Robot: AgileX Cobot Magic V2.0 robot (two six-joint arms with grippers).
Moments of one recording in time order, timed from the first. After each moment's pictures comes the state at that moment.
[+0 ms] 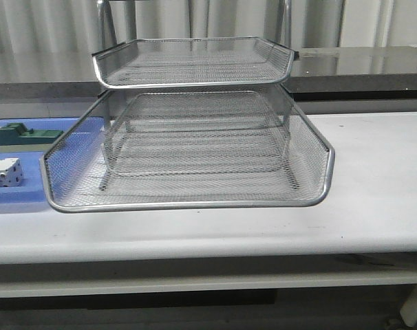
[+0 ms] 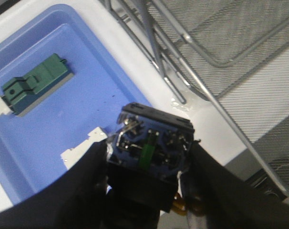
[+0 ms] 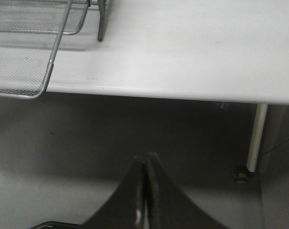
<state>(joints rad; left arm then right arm) -0.04 1.63 -1.75 -0.24 1.26 0.61 0.19 0.44 -0.82 -0.06 1.15 0.11</state>
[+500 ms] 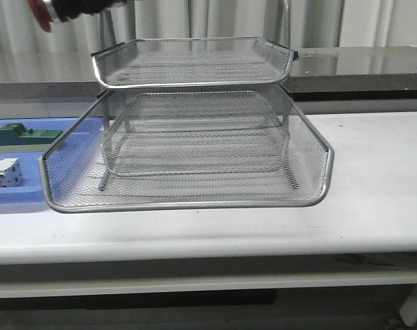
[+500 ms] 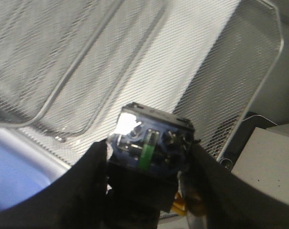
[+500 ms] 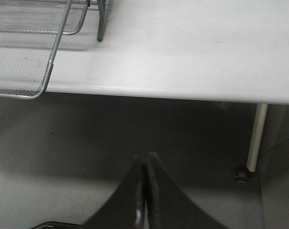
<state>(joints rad) -0.42 1.63 -1.66 -0.27 1.26 0.61 0.19 0.44 -0.82 -0.06 1.15 0.11</state>
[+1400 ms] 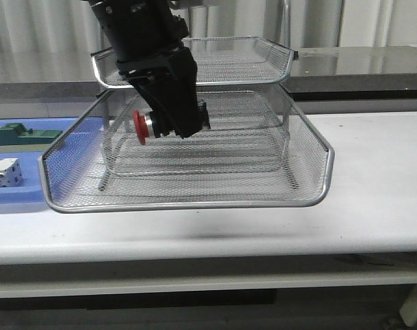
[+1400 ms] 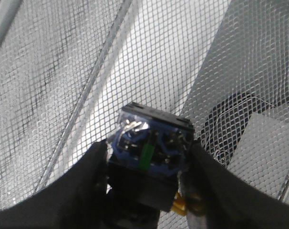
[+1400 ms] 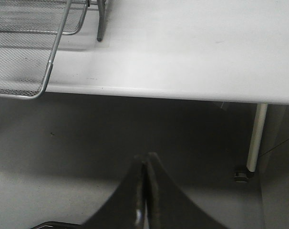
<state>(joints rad) -0.55 1.93 -1.66 -0.27 1.06 0.63 0.19 0.44 -0.82 -0.06 1.15 0.11</state>
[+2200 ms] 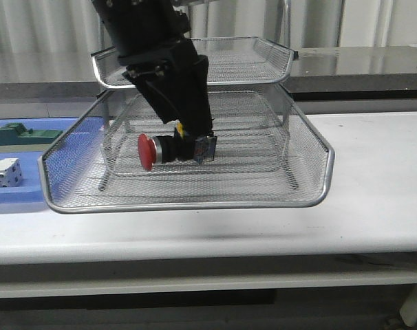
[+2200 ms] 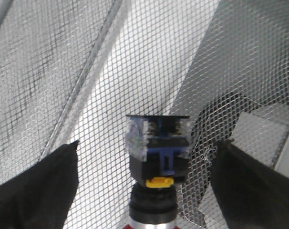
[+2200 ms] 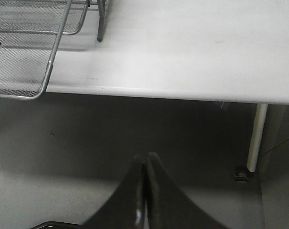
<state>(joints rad) -0.55 1.93 -1.69 -0.30 1.11 0.63 0.19 0.44 -0.82 -0.06 1.15 0.11</state>
